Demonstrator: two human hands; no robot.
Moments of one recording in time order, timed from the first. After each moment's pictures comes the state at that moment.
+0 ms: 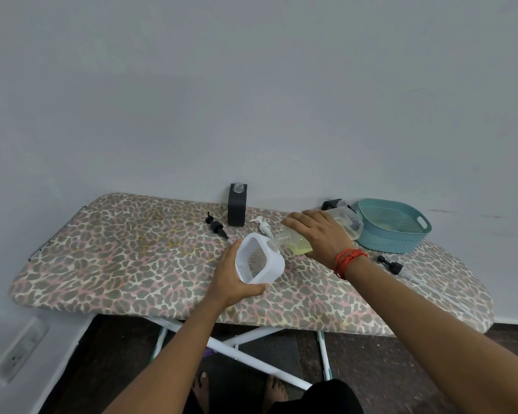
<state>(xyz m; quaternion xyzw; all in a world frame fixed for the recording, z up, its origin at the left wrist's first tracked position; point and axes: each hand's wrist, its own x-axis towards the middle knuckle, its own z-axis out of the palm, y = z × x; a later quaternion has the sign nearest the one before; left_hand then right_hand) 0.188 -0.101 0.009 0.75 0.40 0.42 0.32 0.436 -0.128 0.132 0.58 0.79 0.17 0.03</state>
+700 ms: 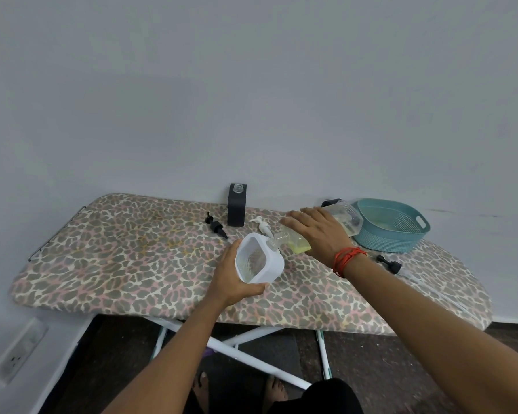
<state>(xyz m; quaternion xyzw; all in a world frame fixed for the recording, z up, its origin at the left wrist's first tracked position) 0.187 -0.103 0.010 0.74 0.41 0.41 0.33 0.432 -0.131 0.139 0.57 0.80 0.19 0.03</state>
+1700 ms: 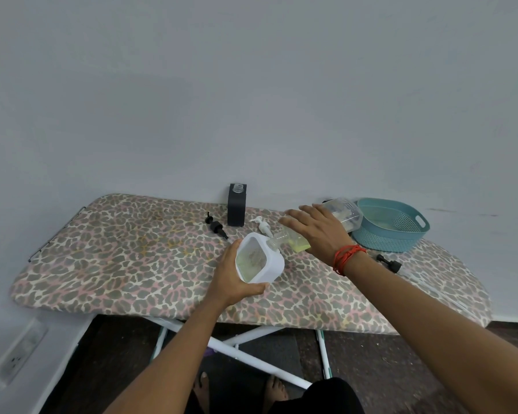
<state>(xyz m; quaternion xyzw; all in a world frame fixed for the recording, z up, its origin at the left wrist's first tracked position) 0.187 -0.103 0.008 0.74 0.42 0.40 0.34 0.429 -0.132 0.145 0.57 0.80 0.20 0.05</state>
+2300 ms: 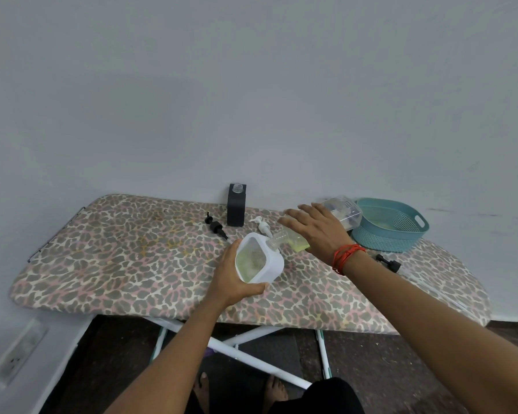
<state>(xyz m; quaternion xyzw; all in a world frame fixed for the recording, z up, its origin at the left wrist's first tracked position) 0.188 -0.104 0.011 0.73 0.43 0.40 0.35 0.429 -0.131 0.145 0.55 0.80 0.22 0.03</state>
